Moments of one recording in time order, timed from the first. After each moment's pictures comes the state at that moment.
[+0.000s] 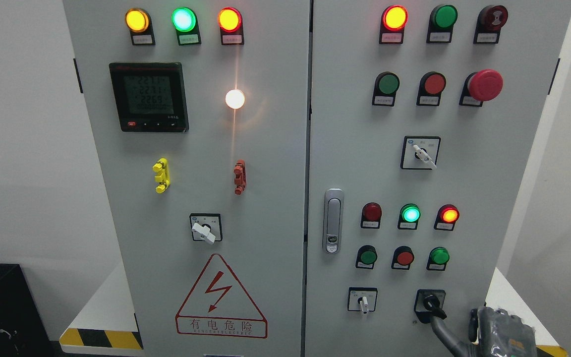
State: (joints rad) left arm 0.00 -0.10 -0.14 0.00 0.10 -0.06 0.15; right arm -0.27 0.06 -0.22 -1.55 1.31 0.14 -0.04
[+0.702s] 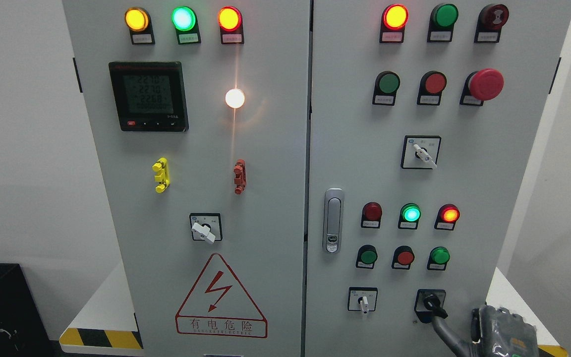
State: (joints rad) left arm 0.00 -0.10 -0.14 0.00 0.10 -0.06 0.15; right arm -0.27 0.06 -0.23 -1.56 1.31 0.13 -0.04
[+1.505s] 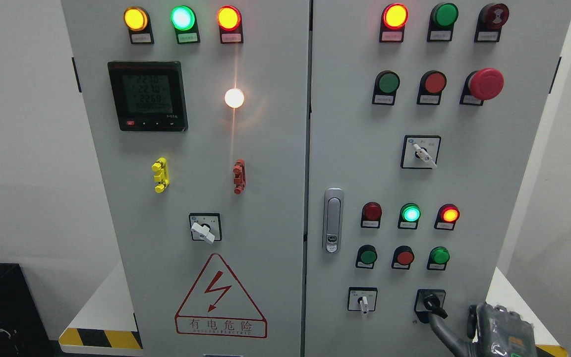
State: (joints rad) left arm 0.00 -0.10 -0.14 0.00 0.10 -0.06 0.15; right arm -0.26 0.06 -0.22 -1.58 1.29 0.09 -0.04
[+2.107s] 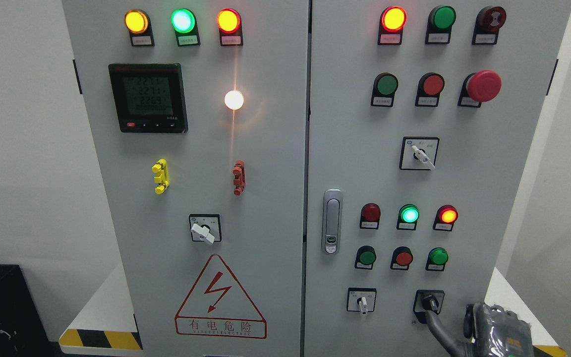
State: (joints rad) left arm 0.00 -0.10 -0.14 0.00 0.10 -0.06 0.15; right arm -0.24 0.07 -0.20 -1.59 1.29 0.07 -0.07
